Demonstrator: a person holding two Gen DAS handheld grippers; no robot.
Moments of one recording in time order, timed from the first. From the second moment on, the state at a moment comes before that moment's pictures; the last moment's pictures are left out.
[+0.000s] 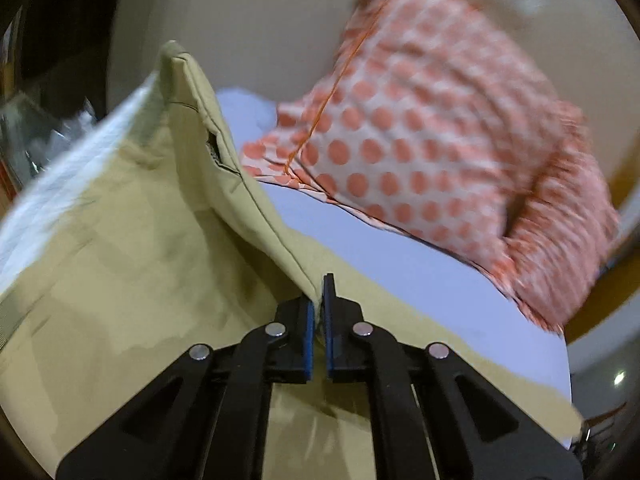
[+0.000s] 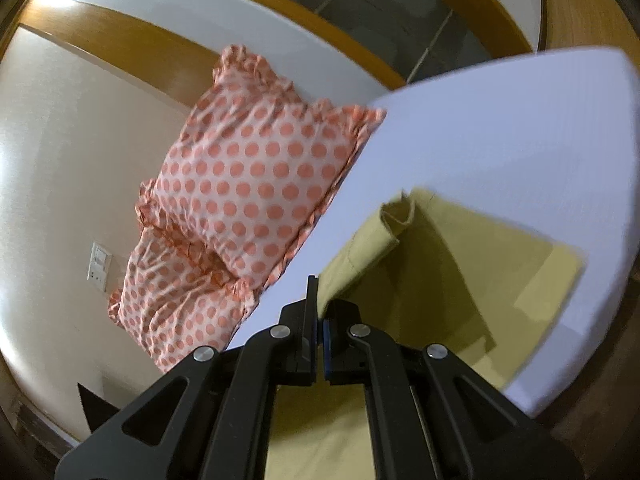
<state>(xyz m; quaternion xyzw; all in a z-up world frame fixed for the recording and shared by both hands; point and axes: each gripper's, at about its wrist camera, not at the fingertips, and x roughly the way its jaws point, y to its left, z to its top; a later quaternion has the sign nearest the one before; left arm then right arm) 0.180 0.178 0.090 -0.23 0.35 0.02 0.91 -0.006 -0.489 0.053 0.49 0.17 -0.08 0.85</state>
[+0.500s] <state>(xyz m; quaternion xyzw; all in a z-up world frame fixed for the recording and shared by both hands) 0.008 0.176 0.027 -0.26 0.39 0.02 0.88 -0.034 -0.504 0.016 0.48 0.21 -0.16 0.84</state>
